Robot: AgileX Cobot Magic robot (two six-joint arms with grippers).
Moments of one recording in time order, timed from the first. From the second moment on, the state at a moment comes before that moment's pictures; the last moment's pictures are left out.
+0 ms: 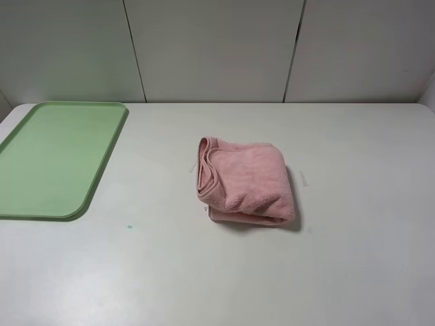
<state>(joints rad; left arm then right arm) 0.03 0.20 -0.49 -0.05 1.06 0.17 0.09 -0.01 -0.50 -0.05 1.02 0.18</state>
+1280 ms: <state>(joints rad) 0.03 0.20 -0.49 -0.05 1.06 0.17 0.09 -0.01 -0.50 -0.06 1.02 0.22</state>
